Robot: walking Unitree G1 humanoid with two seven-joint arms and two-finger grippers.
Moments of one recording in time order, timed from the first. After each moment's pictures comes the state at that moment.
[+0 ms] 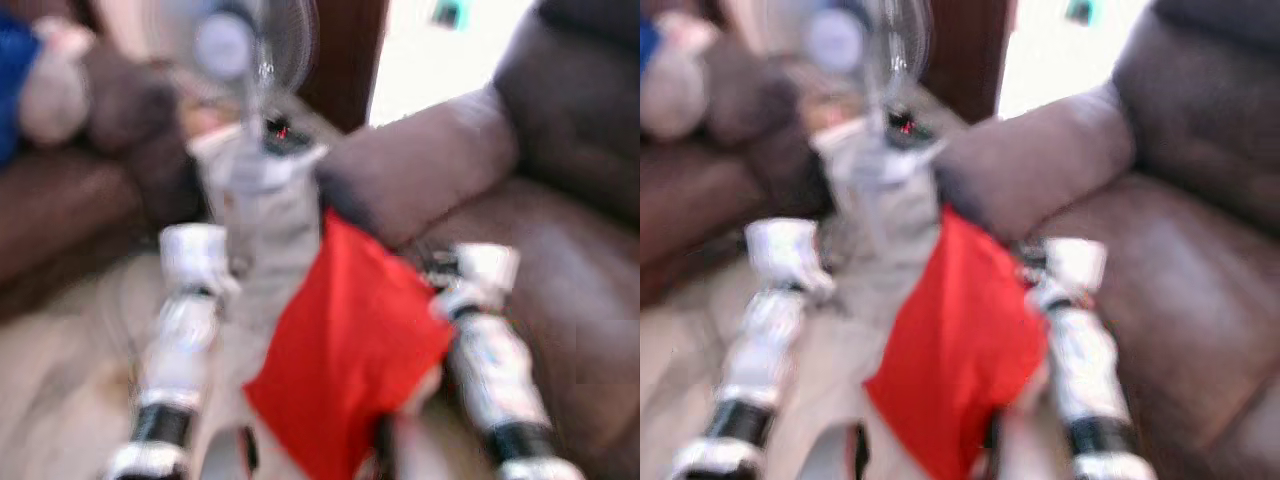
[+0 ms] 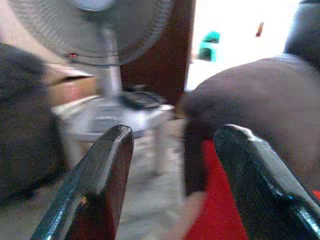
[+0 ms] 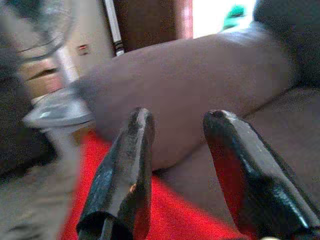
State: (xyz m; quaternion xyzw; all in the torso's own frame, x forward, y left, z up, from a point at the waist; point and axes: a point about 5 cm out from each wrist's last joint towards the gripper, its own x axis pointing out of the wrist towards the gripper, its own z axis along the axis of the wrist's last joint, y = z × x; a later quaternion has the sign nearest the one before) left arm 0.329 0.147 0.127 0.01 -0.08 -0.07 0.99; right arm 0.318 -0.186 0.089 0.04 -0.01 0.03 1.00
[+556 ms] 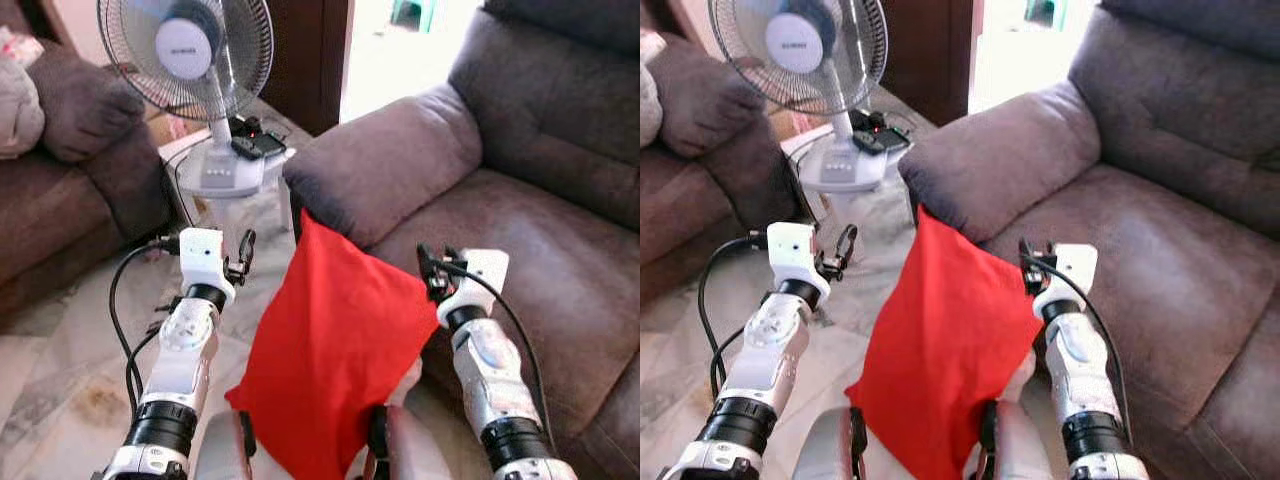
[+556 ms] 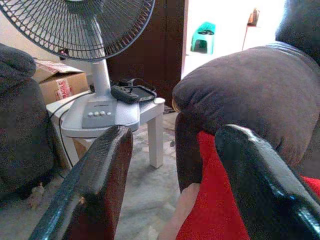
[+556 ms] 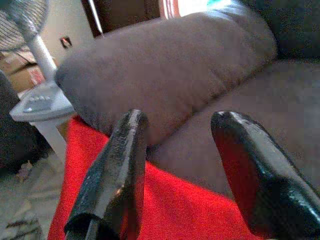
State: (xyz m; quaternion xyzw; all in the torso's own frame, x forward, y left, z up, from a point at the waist) left arm 0.328 0.158 0.122 0.01 -0.07 -0.05 1.00; right arm 0.319 -0.179 0.075 0.07 0.03 0.02 1.00
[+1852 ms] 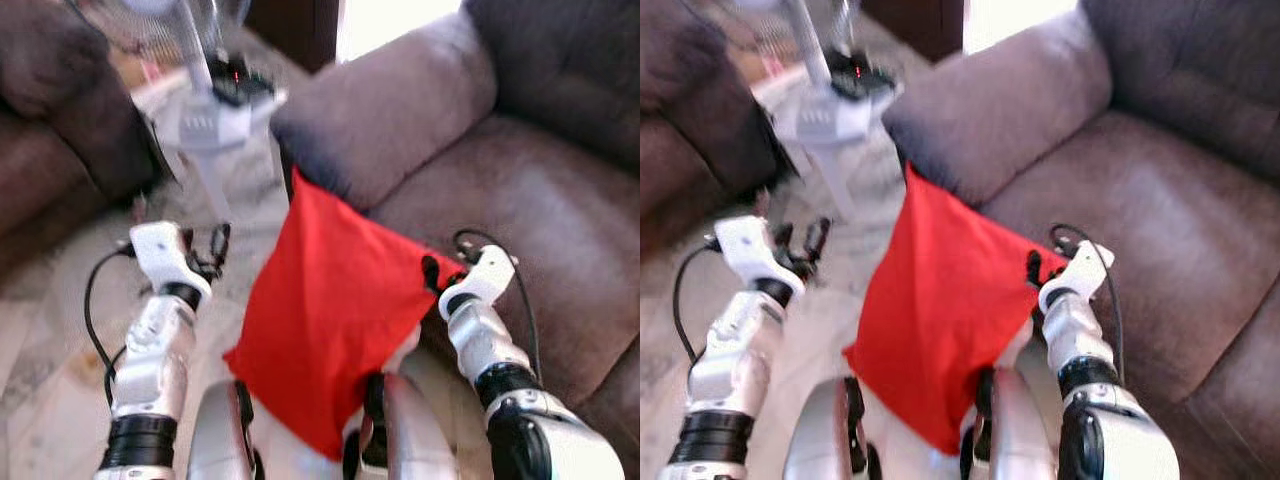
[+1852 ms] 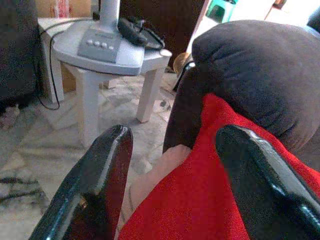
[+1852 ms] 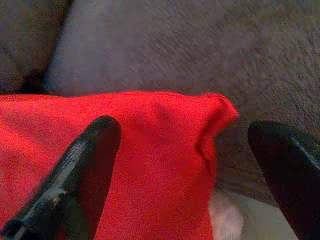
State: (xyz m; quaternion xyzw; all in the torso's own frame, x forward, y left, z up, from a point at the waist) left arm 0.315 0.184 0.146 -0.13 -0.06 -0.03 0.99; right arm 0.349 -0.192 0.062 0.24 0.18 -0.11 0.95
